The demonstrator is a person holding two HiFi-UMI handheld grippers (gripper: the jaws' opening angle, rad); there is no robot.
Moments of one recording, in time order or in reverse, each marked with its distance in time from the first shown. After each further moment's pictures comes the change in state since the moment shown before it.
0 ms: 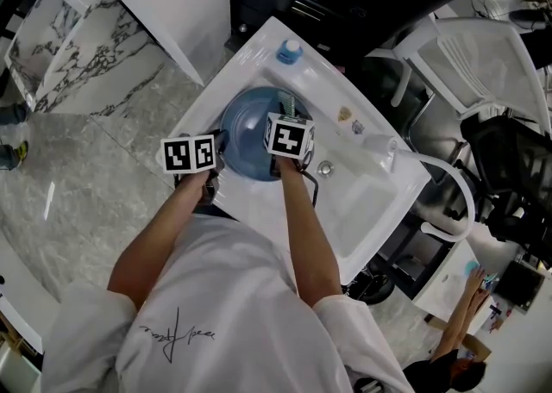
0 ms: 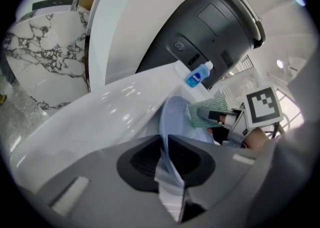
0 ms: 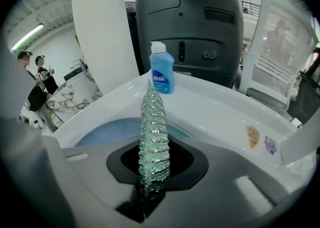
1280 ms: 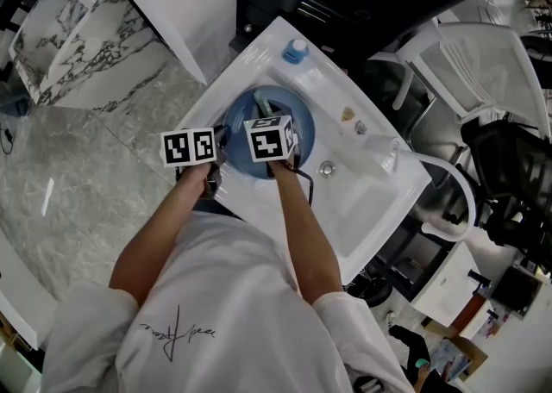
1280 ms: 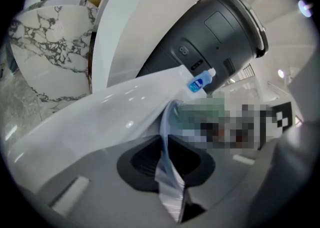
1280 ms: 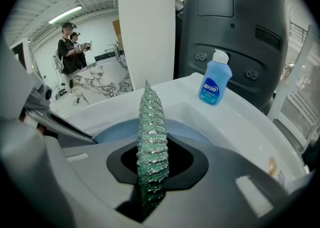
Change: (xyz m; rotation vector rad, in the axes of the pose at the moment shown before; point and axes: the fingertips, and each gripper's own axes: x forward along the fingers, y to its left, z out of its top) left arm -0.003 0.004 0.005 -0.072 -0.026 -0.030; right arm 0.005 0.078 -0.009 -0.304 0.004 0.178
